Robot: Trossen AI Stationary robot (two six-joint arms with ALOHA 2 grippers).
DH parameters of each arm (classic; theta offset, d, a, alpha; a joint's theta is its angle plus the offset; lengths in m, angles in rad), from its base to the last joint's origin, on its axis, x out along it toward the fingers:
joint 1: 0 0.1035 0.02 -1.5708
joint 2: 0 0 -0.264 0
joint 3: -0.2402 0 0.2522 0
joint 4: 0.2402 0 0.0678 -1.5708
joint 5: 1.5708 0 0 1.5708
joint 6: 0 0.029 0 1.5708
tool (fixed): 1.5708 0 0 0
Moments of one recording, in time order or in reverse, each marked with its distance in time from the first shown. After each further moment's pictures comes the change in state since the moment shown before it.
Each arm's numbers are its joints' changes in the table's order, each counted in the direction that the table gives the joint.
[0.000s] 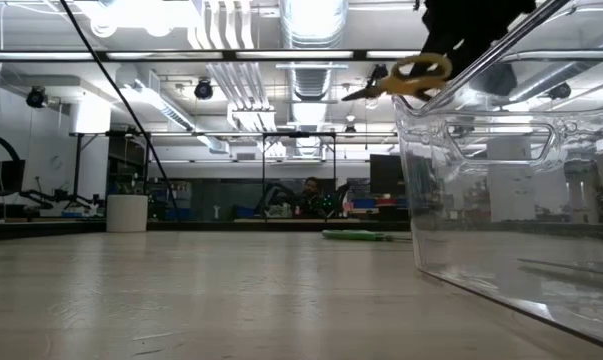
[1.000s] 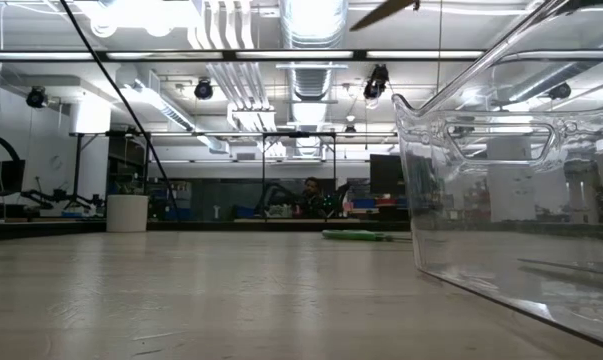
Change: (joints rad) left arm 0.000 0.000 0.000 0.000 0.000 0.003; right arm 0.531 0.142 -0.217 0.124 0.158 0.374
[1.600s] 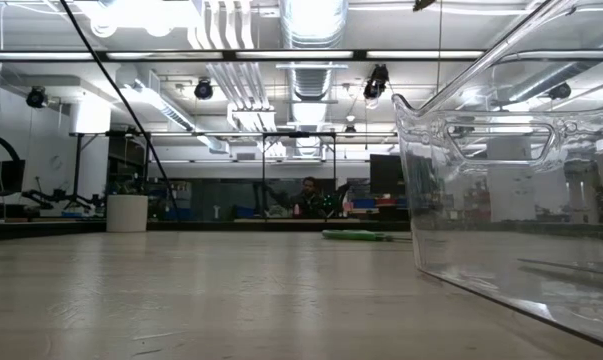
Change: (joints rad) left arm 0.000 0.000 0.000 0.000 0.000 -0.001; right arm 0.230 0.437 -0.563 0.522 0.001 0.399
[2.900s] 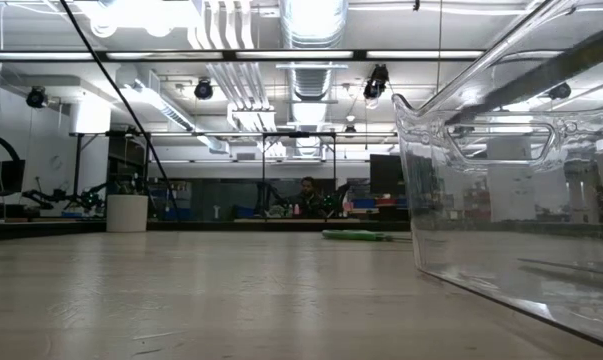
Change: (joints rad) left arm 0.000 0.000 0.000 0.000 0.000 0.001; right arm 0.041 0.313 -0.070 -0.068 -0.042 0.165
